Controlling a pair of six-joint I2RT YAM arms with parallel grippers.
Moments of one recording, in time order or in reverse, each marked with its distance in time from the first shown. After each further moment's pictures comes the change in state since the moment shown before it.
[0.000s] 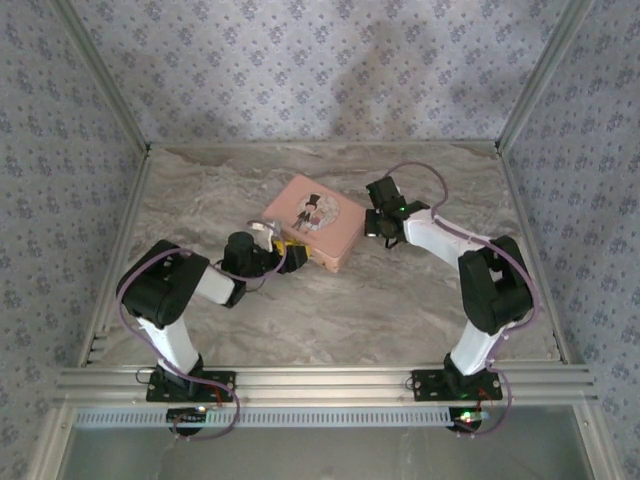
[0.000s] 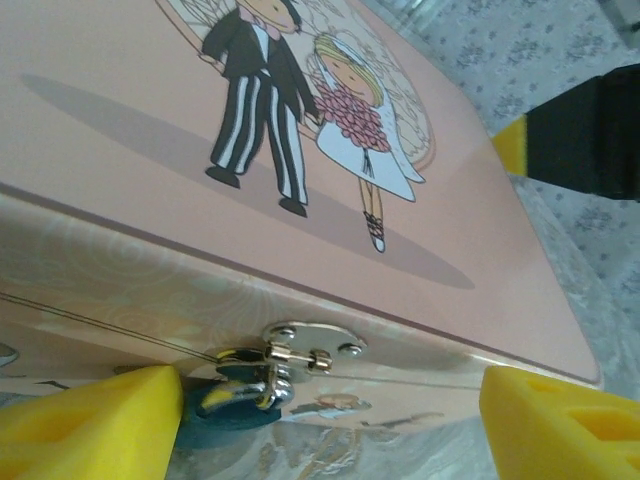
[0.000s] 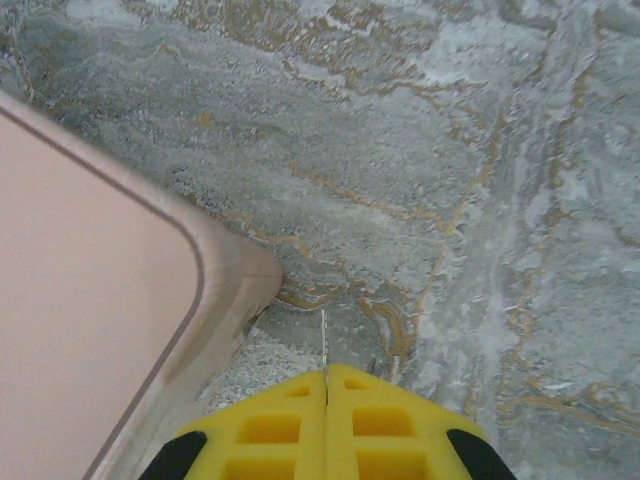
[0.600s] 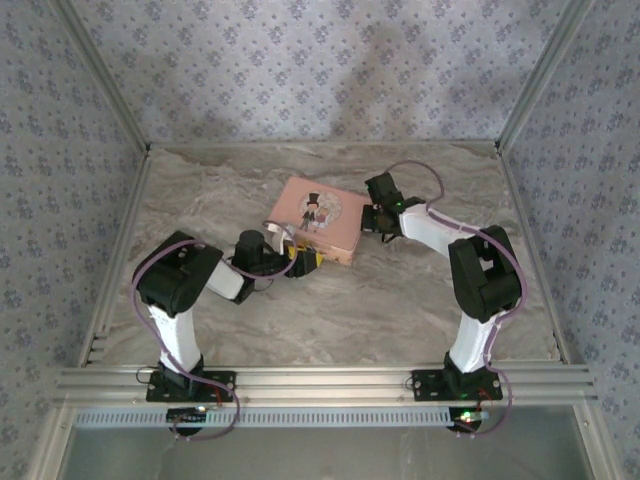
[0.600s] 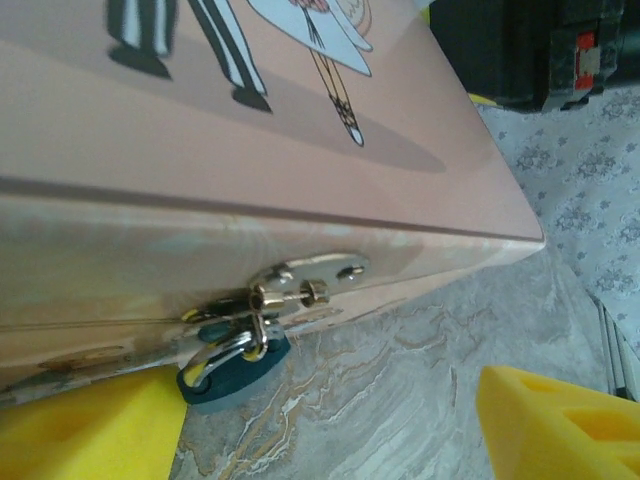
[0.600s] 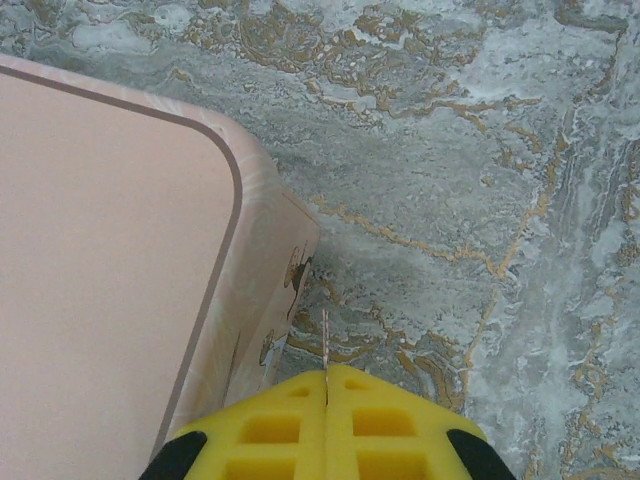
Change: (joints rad) left arm -0.040 0.109 0.068 0.010 0.127 -0.018; right arm -0.024 0.085 0.057 0.044 -0.060 0.021
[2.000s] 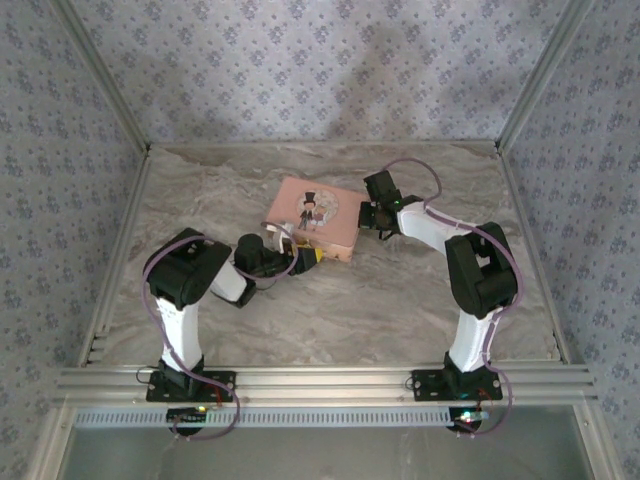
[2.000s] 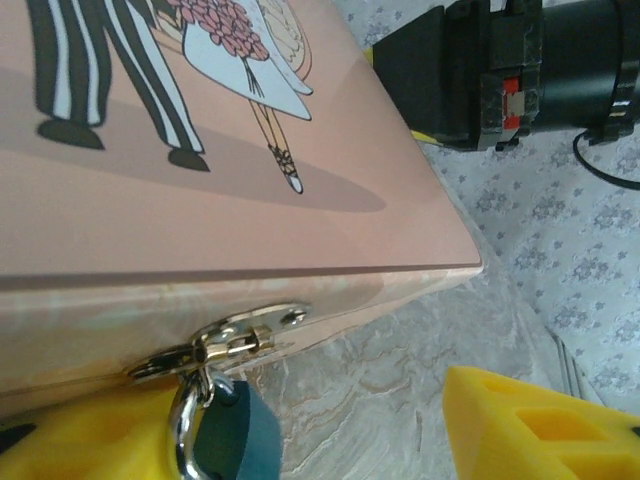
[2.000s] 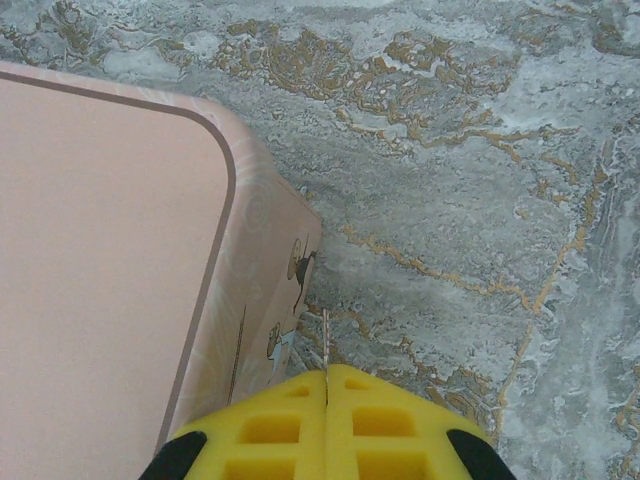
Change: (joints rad) left arm -0.006 0.082 -0.010 0.236 -0.005 -0.125; right arm -0.001 0.031 0.024 0.034 -0.020 0.000
